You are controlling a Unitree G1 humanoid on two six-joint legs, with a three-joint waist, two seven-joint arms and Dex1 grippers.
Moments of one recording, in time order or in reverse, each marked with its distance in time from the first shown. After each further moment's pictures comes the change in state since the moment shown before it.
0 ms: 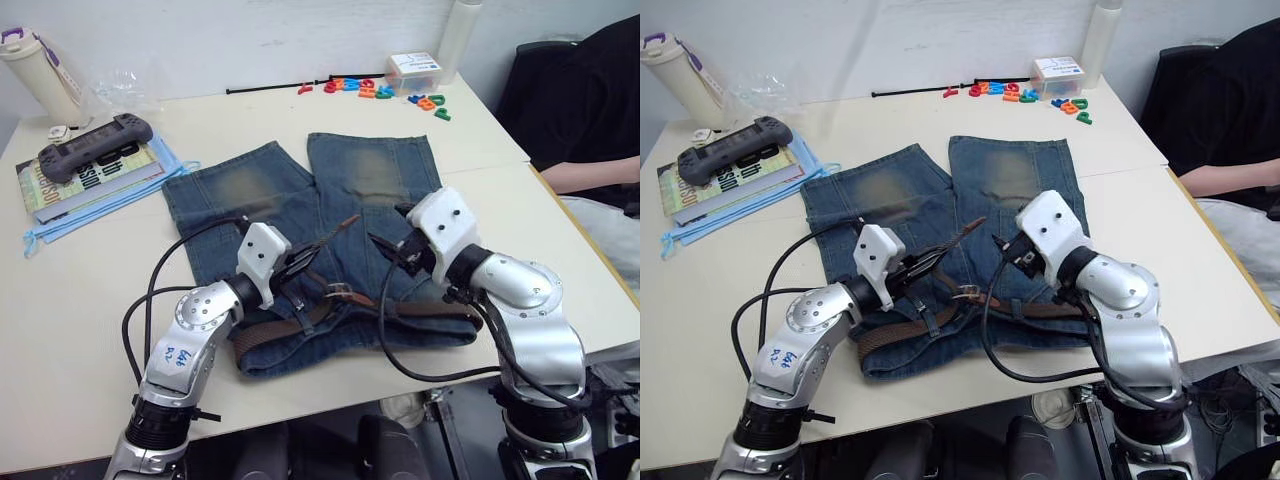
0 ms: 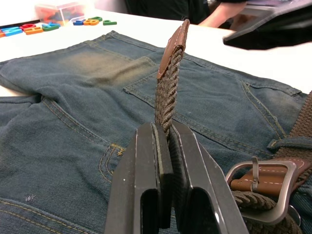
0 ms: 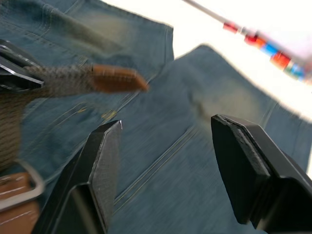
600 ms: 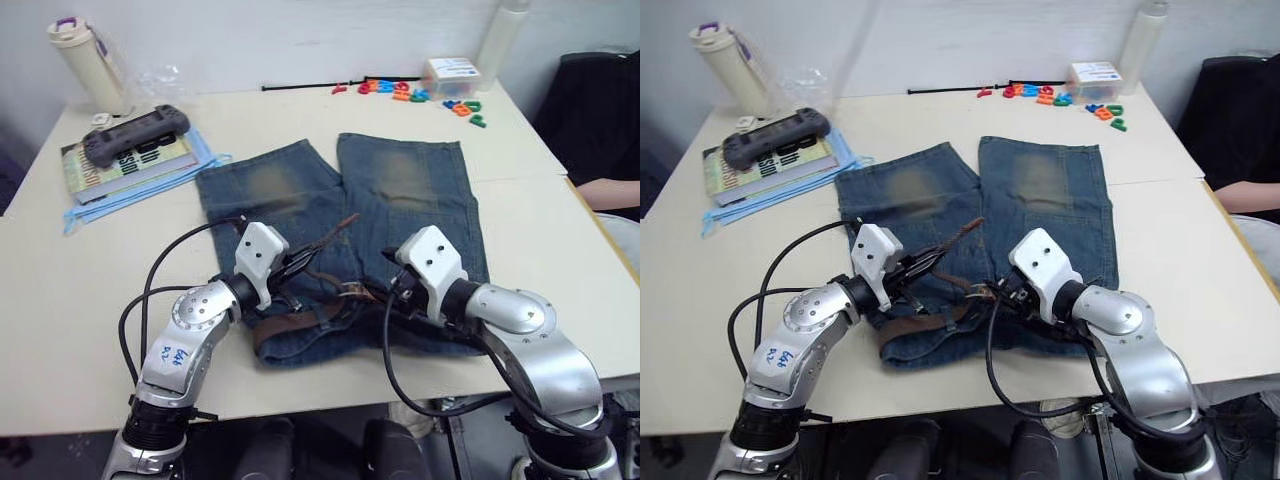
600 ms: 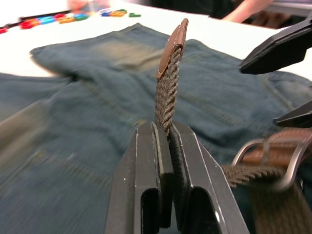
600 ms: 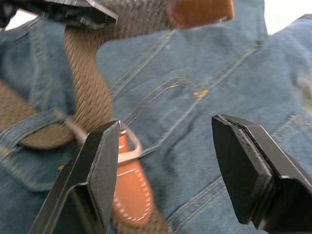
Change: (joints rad) left arm 0.005 0.015 0.004 -0.014 -0.007 0.022 -0.011; right arm 0.106 -0.185 0.096 -0.086 0.198 0.043 -0.022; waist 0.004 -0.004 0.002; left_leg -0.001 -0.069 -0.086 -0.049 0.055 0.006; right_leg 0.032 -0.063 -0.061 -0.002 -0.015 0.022
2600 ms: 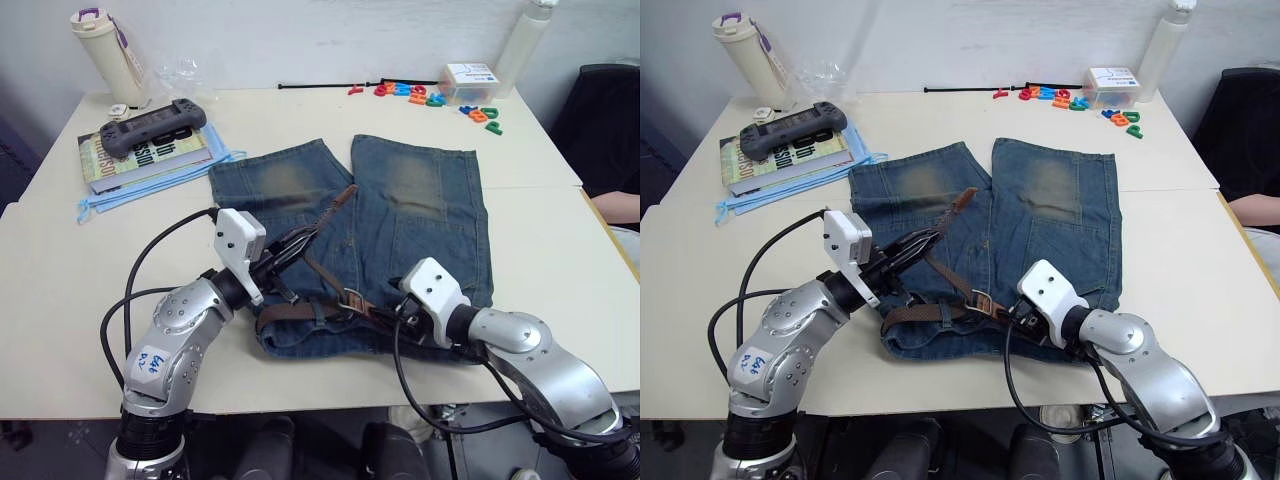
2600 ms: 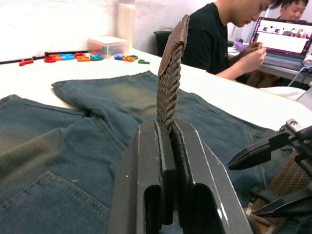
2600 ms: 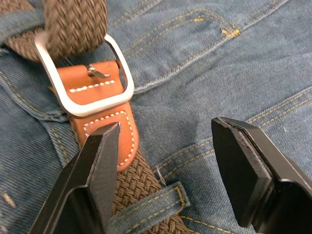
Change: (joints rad) left arm 0.016 -0.043 0.107 -0.104 -0.194 0.024 0.012; right arm 0.117 -0.148 0.071 0.107 0.158 -0.139 -0.178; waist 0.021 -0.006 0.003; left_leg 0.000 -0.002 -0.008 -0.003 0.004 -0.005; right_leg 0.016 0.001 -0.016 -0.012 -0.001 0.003
